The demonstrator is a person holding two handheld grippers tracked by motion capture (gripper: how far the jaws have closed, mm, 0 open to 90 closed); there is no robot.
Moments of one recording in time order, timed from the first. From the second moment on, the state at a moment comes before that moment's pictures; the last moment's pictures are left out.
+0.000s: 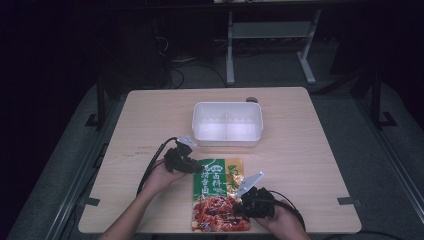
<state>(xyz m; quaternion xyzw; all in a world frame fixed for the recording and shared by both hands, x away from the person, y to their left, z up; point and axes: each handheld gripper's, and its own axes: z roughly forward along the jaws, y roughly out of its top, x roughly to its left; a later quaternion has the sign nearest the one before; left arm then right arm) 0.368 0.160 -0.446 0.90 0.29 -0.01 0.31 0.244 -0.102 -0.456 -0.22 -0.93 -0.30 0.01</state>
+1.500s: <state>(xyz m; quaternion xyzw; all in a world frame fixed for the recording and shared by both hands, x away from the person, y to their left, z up) 0.321 0.166 -0.379 0.89 0.20 0.07 0.40 0.355 -0.134 -0.438 -0.31 -0.87 -0.37 0.10</state>
